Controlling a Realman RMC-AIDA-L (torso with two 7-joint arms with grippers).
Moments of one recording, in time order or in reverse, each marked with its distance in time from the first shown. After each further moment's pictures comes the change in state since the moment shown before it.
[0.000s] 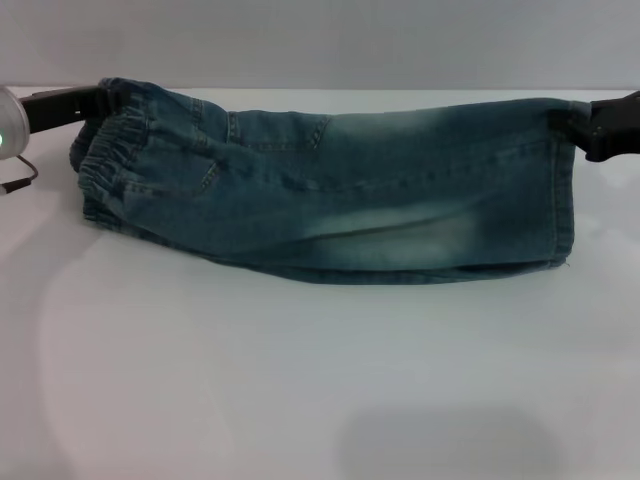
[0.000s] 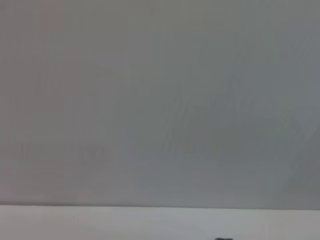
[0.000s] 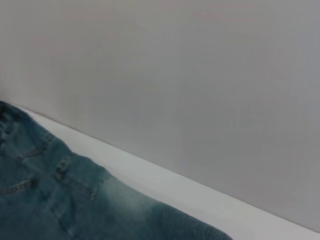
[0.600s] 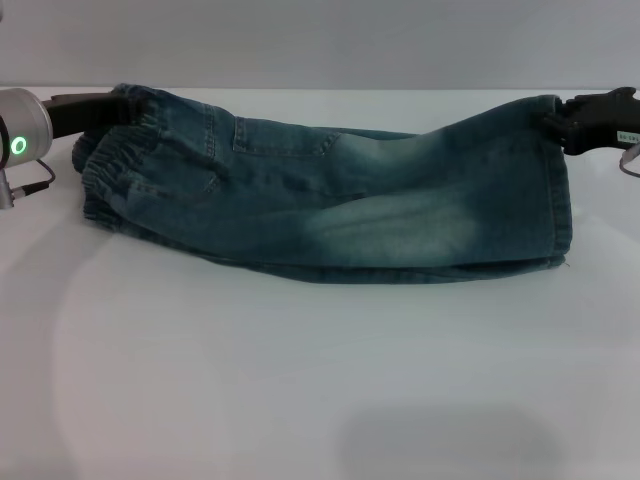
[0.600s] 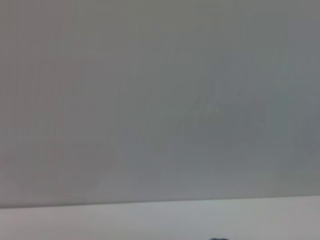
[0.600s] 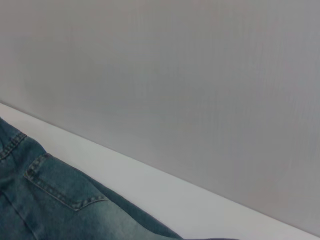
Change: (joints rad) left arm -0.006 -0.001 0.094 -0.015 0.001 -0.067 -0.001; right arm 0.042 0.014 -0.056 0.066 -0.005 0.167 0.003
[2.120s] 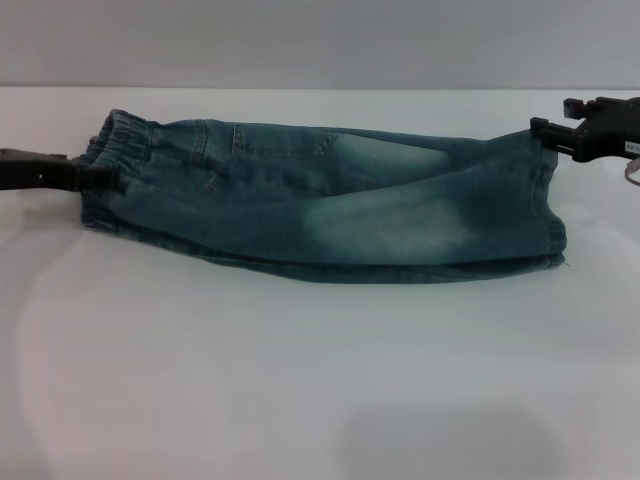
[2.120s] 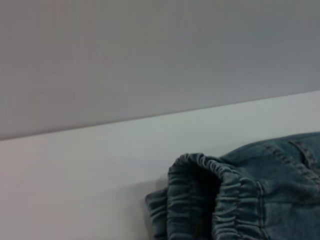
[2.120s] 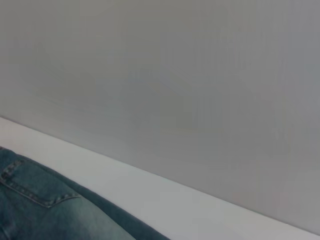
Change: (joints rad) left arm 0.019 0.083 -0.024 -0.019 0.227 0.155 -0.011; right arm -0.038 0.014 -0.014 0.021 0.070 0.079 -0.059
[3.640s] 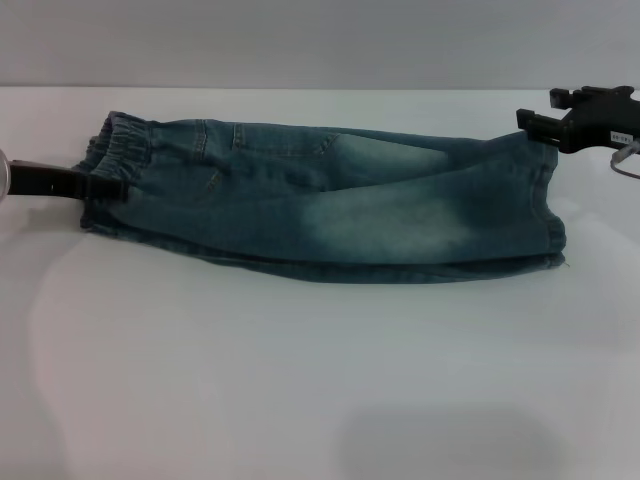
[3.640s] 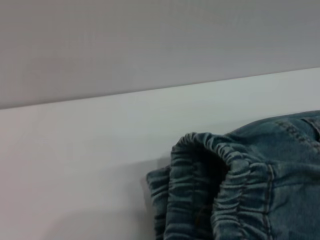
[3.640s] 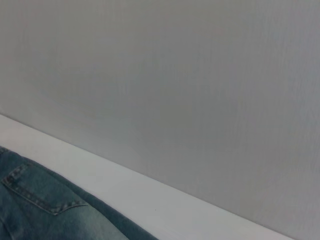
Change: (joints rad) left arm -0.094 0.017 -0.050 -0.153 0.080 -0.017 -0.022; right arm 0.026 0.002 -0.027 0.009 0.007 0.022 -0.009
